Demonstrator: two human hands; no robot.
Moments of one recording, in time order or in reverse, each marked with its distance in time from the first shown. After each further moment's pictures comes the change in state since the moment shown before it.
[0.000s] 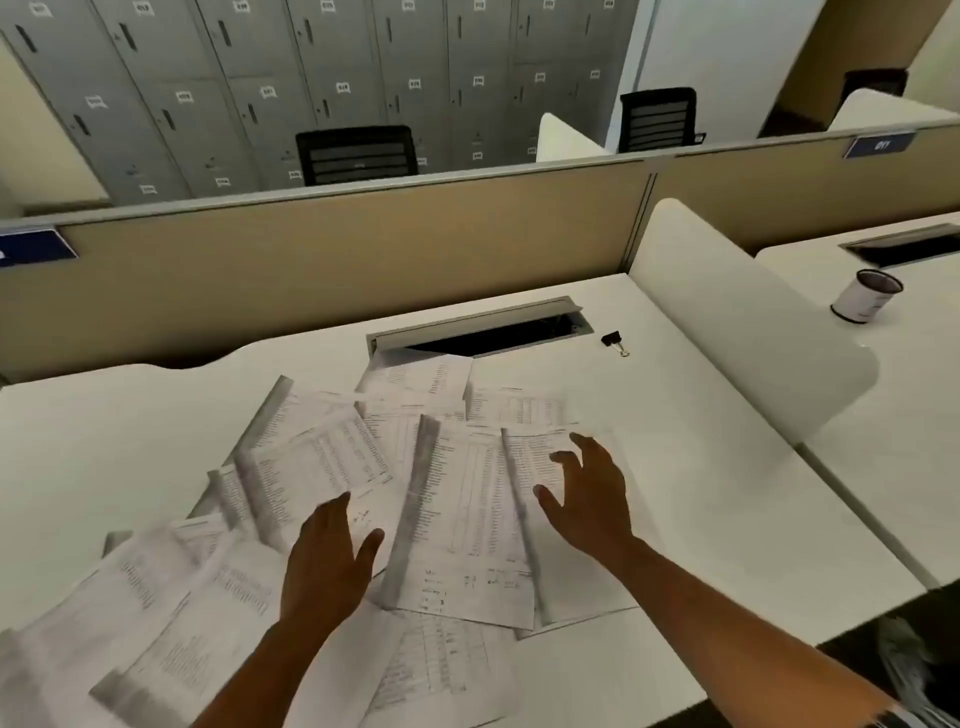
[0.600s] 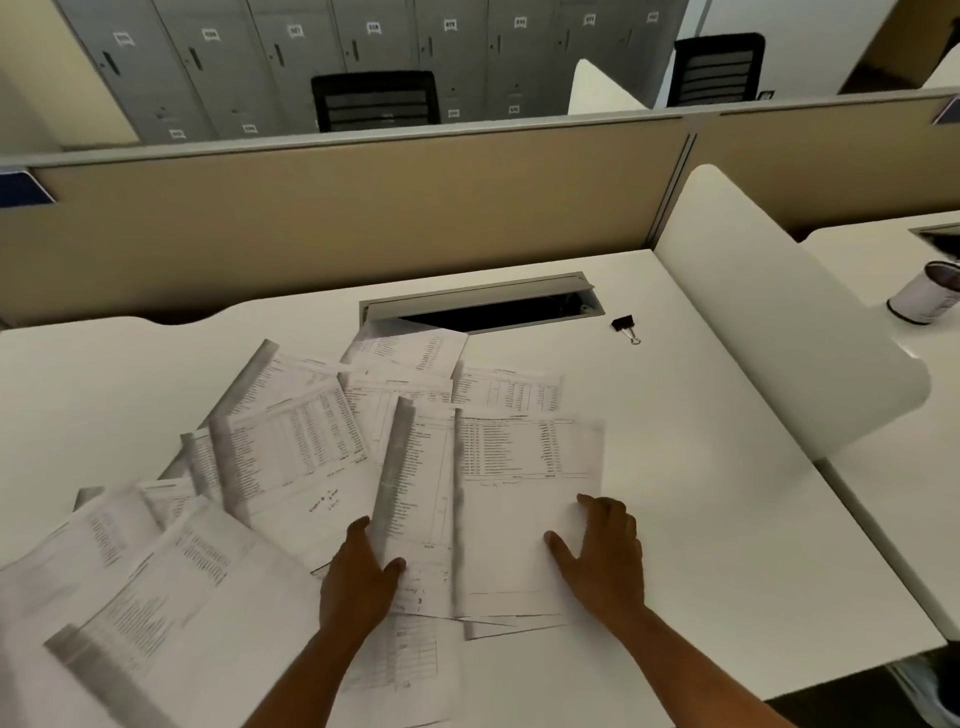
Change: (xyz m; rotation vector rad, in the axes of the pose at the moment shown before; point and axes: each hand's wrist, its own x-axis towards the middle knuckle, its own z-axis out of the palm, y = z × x) left_hand -0.016 0.053 0.094 -0.224 -0.144 -0.384; right_hand -0.038 0.081 0.045 0.103 -0.127 0.231
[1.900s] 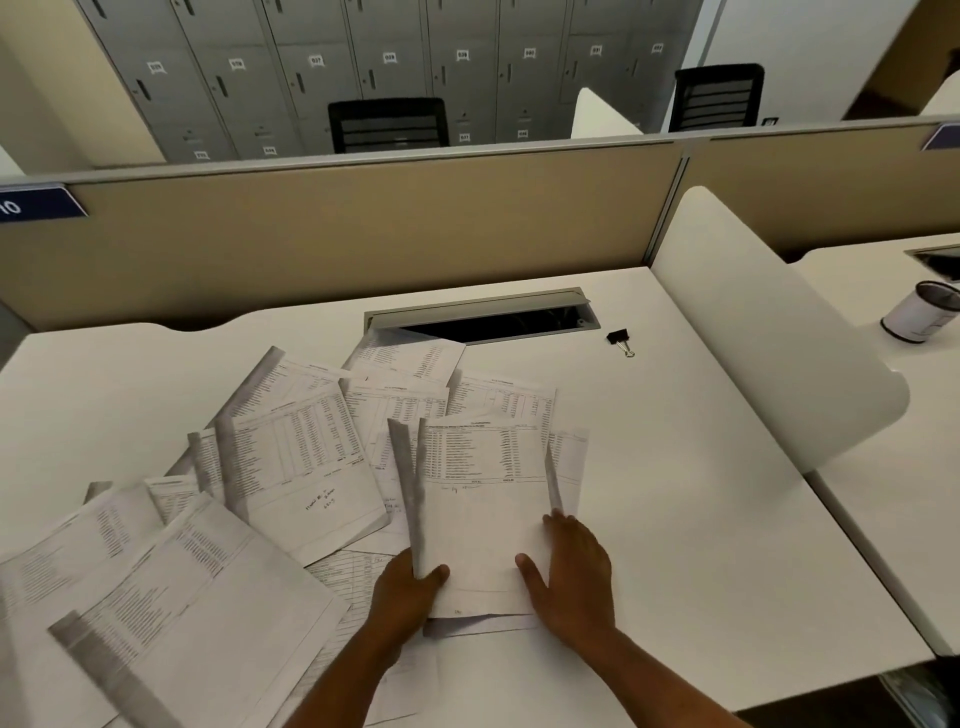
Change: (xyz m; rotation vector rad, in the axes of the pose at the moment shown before) left_hand -0.046 0.044 0.031 -0.522 -0.212 -0.150; right_hand -0.025 -0.004 0.010 0.021 -0.084 -0.155
